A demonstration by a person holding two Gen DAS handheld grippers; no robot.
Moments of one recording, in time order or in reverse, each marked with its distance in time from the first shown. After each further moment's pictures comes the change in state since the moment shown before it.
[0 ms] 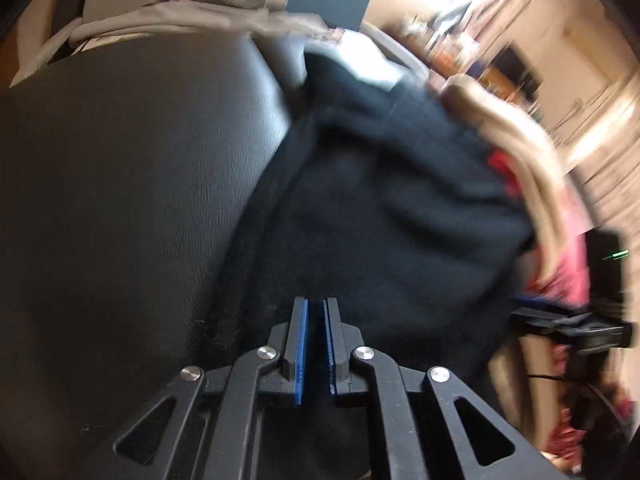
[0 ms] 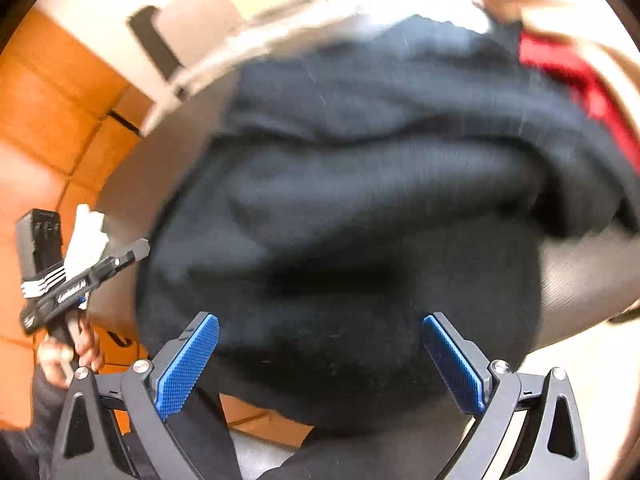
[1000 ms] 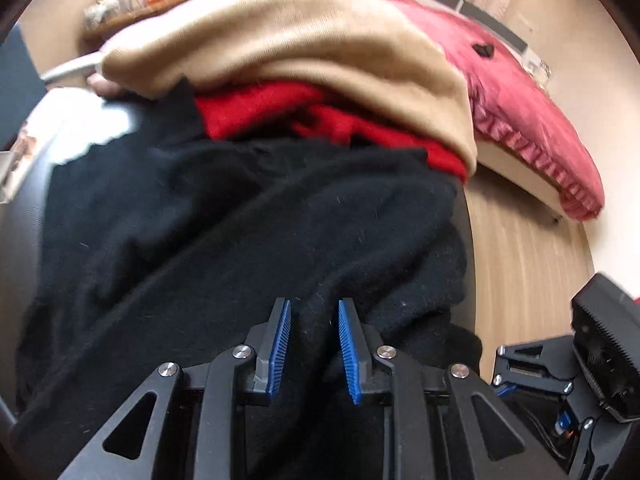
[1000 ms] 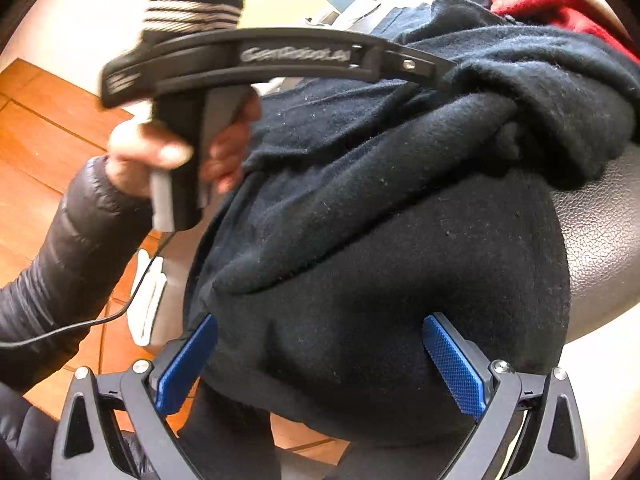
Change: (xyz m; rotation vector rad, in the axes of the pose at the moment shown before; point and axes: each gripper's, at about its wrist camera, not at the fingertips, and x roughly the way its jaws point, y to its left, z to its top) left arm 0.170 -0.292 0.123 0.939 0.342 -0.272; right arm -0.010 -0.054 -0.031 0.101 -0.163 0.315
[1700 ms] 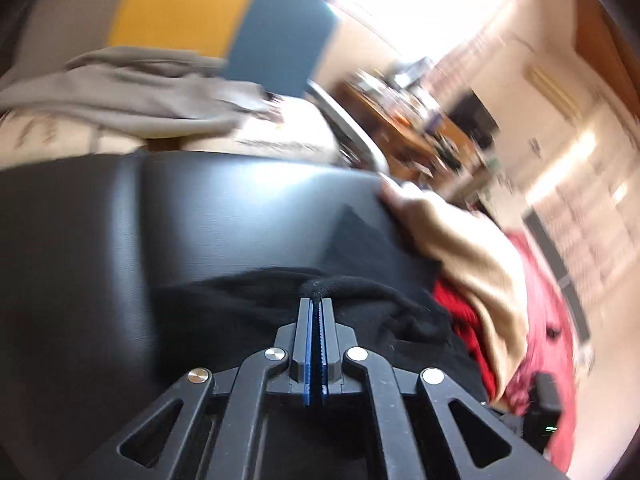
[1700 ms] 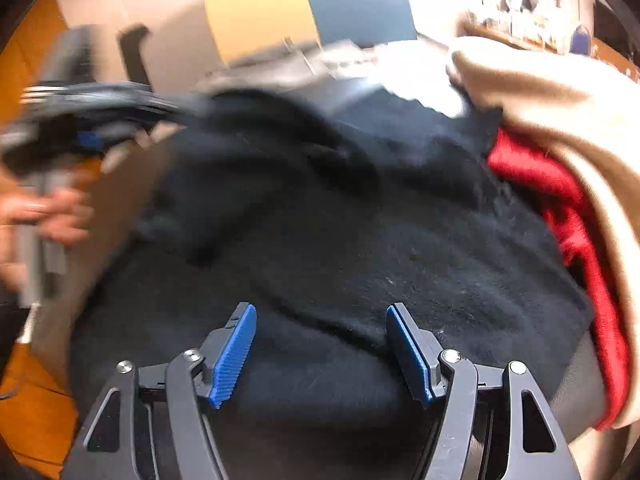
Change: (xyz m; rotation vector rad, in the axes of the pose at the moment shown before) left arm -0.172 0.175 -0.183 -0.929 -0.590 0.149; right arm 0.030 0.019 0.092 -0.262 -0.047 -0.461
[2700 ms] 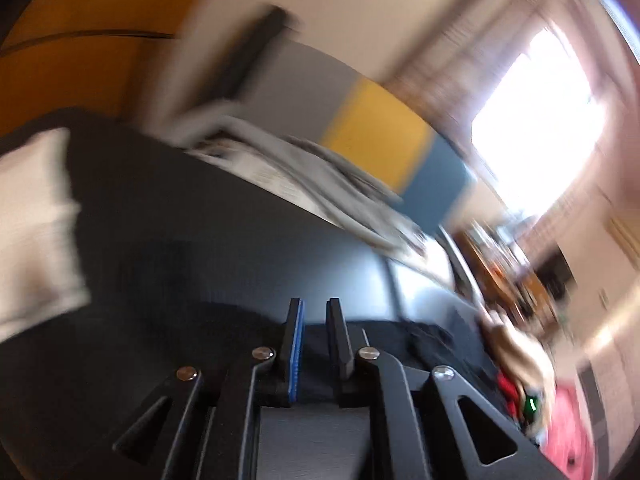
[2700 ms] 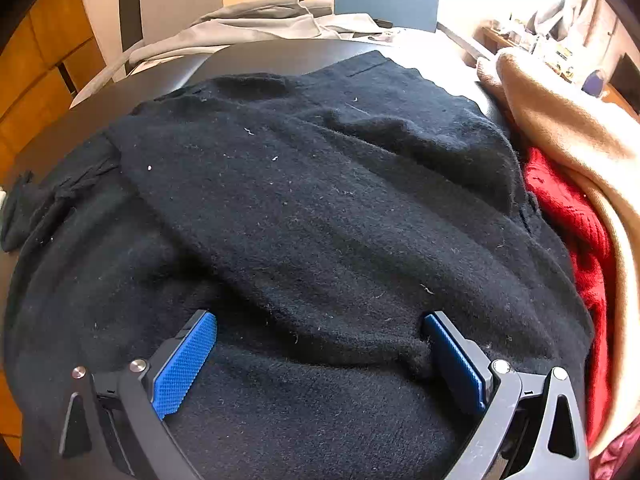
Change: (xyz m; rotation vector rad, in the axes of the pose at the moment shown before) left arm -0.227 0.118 -0.125 -0.238 -0.394 0.270; right arm 0.045 0.025 0.016 -0.154 0.108 -0.168
